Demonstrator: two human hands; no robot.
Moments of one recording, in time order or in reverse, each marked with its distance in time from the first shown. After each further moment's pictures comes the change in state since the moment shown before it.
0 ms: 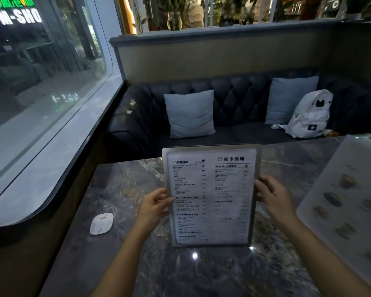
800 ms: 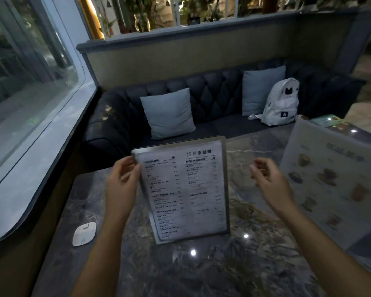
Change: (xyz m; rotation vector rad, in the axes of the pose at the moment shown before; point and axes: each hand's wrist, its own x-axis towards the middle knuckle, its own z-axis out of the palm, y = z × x) left_hand -0.015 0.082 0.023 0.325 0.347 0.453; right_hand -0.017 -0.007 -0.052 -0.140 0.197 -0.079
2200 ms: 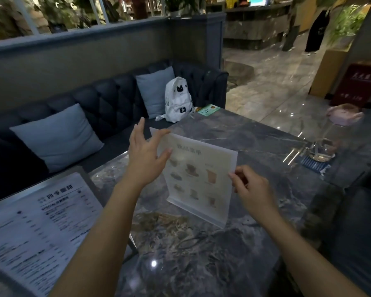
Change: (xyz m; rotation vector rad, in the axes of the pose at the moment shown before) left_hand -0.039 0.157 0.278 0.267 -0.673 0.512; right_hand -0.067 0.027 -0.204 -0.425 0.369 0.074
